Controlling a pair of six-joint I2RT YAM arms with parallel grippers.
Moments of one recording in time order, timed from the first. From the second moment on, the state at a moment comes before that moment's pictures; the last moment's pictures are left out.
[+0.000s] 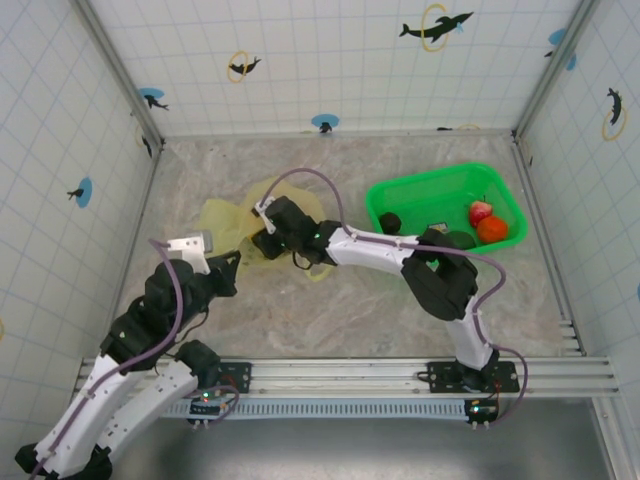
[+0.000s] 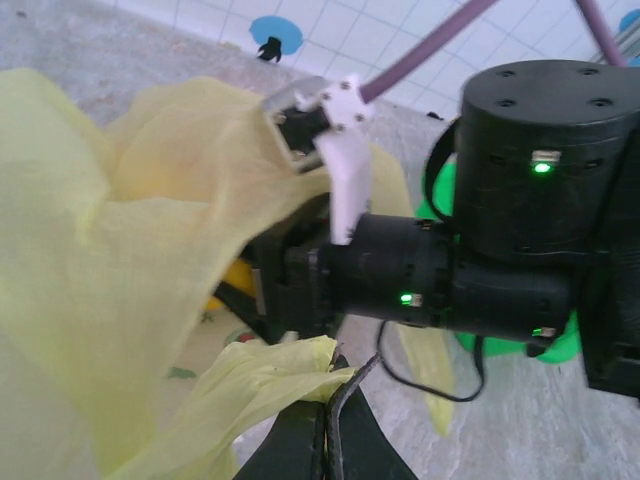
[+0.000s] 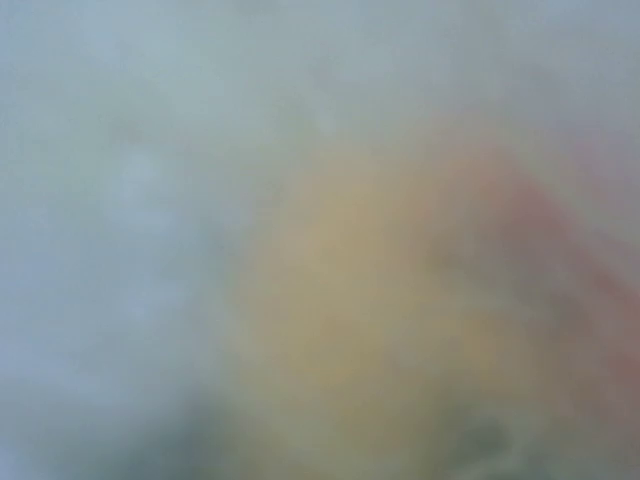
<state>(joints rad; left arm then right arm) -0.64 0.44 0.75 -0.72 -0.11 -0.58 1.03 2.08 1.56 -0.09 0.01 0.26</state>
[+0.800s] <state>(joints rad) -0.64 0.47 0.77 -0.64 -0.10 -0.52 1.02 1.81 1.25 0.03 0.01 0.25</state>
